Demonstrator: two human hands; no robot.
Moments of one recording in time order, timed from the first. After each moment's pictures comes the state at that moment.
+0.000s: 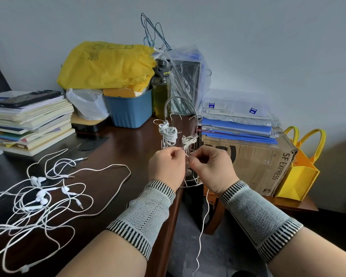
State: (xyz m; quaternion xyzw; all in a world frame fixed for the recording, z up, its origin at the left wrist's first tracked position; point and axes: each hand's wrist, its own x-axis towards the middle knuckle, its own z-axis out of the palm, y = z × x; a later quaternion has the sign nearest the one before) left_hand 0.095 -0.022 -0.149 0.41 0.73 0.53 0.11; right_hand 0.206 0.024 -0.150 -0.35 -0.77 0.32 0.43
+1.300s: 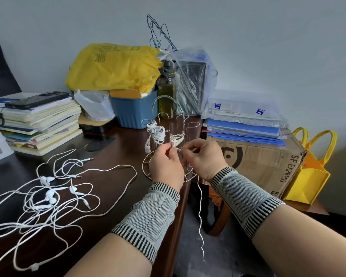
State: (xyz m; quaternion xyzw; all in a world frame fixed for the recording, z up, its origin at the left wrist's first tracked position) left_hand 0.085 -0.011 -0.161 0.33 0.70 0.63 0.12; right_hand 0.170 0.043 -0.141 -0.38 -0.78 0.32 0.39
